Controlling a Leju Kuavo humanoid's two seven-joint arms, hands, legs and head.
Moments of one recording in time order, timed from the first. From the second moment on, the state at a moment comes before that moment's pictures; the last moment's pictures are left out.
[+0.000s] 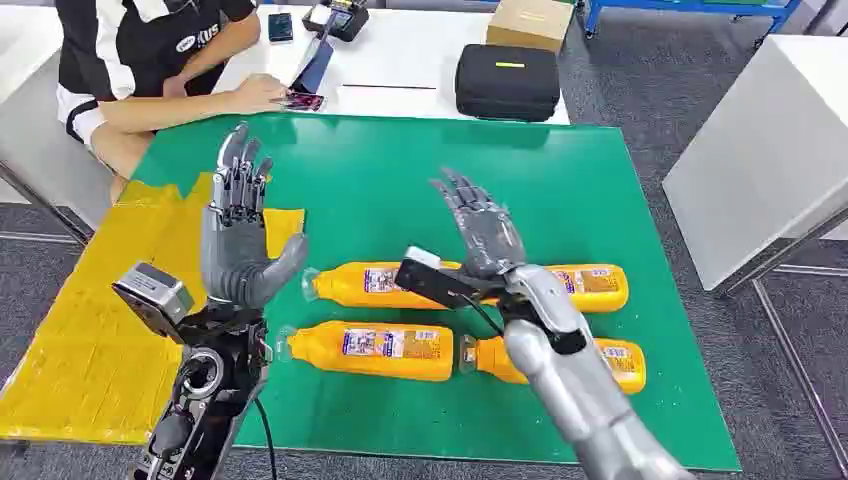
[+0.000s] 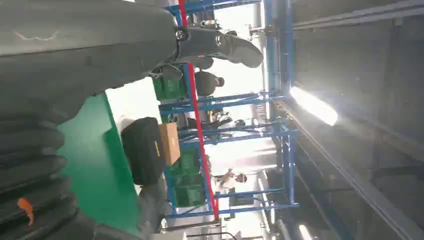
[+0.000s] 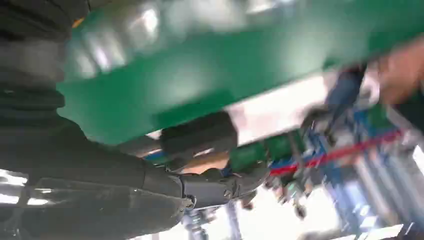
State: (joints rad) left arm -0.28 -0.14 -0.34 -1.43 -0.01 0.08 -0.59; right arm -0.50 0.00 0.35 -1.08 1.00 0.07 -0.09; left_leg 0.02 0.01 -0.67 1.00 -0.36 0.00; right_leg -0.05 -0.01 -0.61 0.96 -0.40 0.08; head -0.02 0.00
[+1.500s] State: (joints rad) left arm -0.34 -0.14 -0.33 -1.32 0.03 0.04 -0.63; right arm -0.77 0.11 0.60 -0.37 0.85 0.22 -0.21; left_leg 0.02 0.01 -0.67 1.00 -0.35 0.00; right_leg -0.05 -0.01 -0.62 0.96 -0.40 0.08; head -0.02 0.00
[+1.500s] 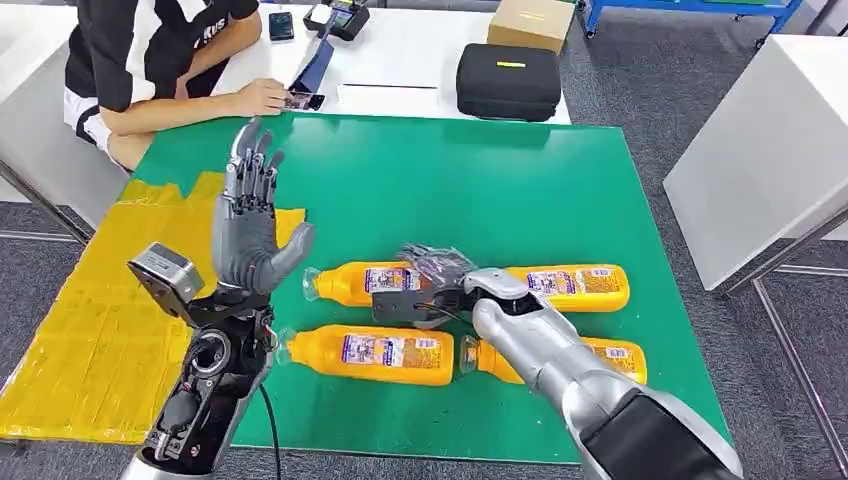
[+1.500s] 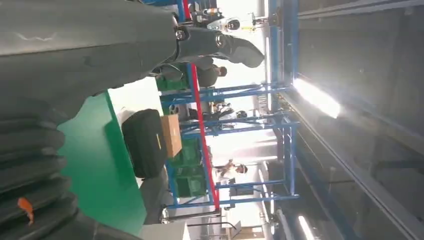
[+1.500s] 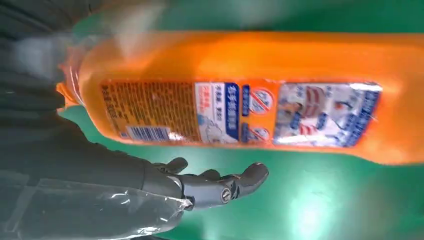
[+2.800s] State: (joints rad) left arm -0.32 -0.15 -0.33 -1.29 0.04 0.07 -0.62; right arm -0.71 0.13 0.63 -0.32 0.83 0.07 -0.18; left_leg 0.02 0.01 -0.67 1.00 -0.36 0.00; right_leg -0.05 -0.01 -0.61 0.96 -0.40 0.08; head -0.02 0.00
